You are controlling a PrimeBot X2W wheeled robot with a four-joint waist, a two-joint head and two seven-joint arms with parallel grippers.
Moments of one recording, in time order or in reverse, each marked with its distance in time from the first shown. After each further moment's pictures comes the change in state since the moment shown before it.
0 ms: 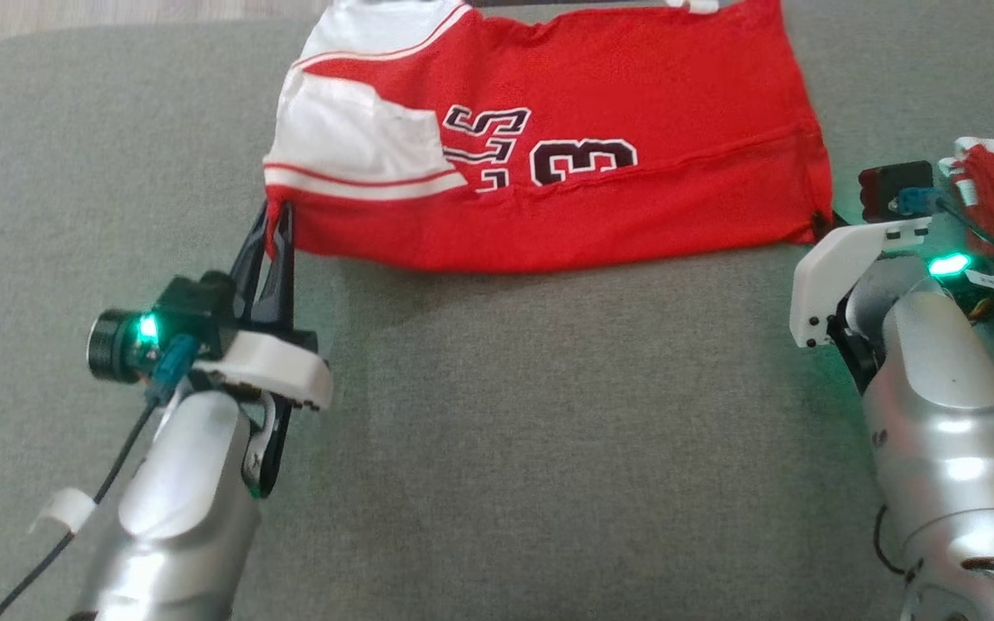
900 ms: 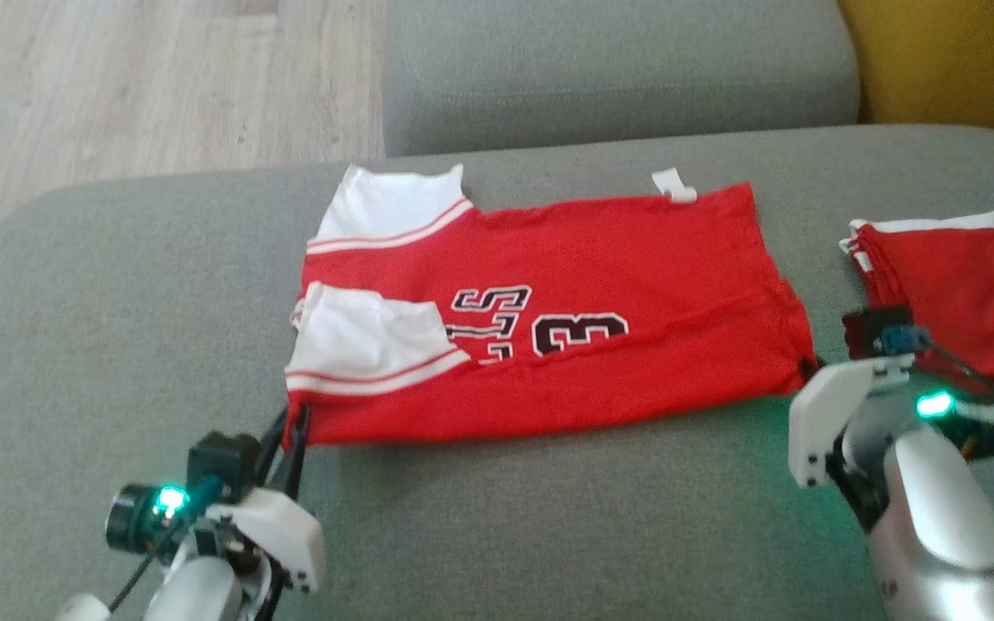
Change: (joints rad) left arm 0.277 0.067 -0.059 -0.037 -0.035 -0.018 0.166; right arm 0.338 -0.029 0.164 -0.274 0.209 0.000 0.157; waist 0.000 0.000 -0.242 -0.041
